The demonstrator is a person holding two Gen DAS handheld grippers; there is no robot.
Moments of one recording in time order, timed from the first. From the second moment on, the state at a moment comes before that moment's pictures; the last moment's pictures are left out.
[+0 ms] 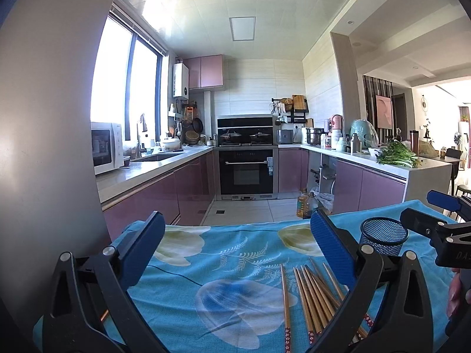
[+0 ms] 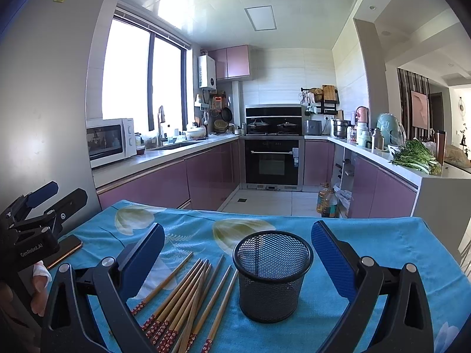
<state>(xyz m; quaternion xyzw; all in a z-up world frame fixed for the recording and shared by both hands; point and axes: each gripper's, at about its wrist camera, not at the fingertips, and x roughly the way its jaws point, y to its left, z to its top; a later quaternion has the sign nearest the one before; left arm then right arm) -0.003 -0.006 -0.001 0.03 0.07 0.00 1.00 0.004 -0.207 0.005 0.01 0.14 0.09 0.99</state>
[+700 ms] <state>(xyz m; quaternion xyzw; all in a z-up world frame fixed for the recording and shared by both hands) -0.002 -0.007 0.001 0.03 0.07 0.00 1.00 0.005 -0.207 0.003 0.02 0.13 0.09 0.99</state>
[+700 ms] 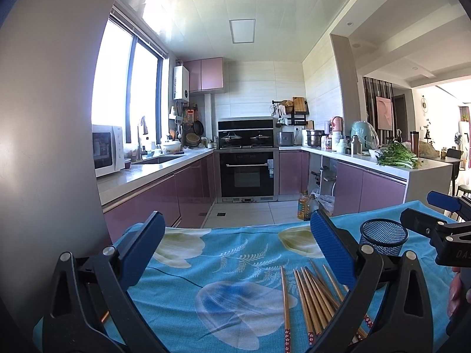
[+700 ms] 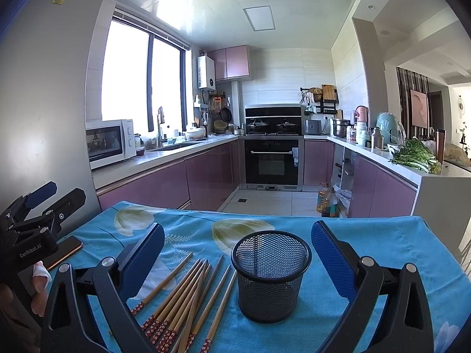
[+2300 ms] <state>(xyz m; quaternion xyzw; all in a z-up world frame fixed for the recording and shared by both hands) -0.001 -0.011 0.000 0.03 0.07 -0.01 1.00 0.004 -0.208 0.003 0.02 0.14 0.09 0.99</state>
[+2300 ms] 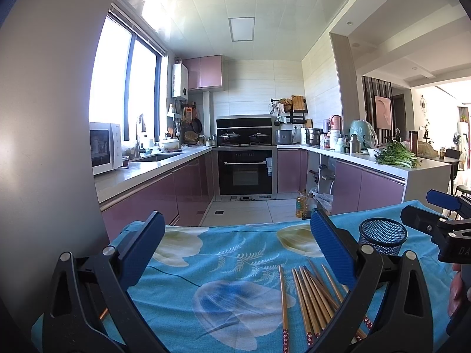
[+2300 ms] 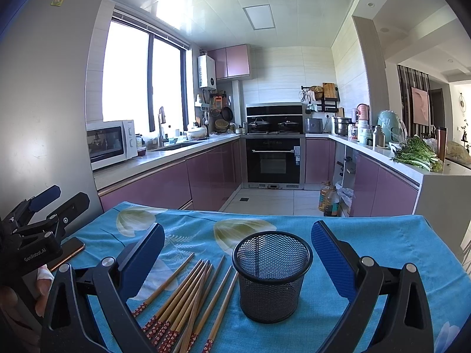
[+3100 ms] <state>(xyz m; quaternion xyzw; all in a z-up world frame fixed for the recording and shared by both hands) 0.003 -0.011 -0.009 0.03 0.08 -0.01 1.00 0.004 -0.207 0.002 0.02 0.14 0.10 0.98</state>
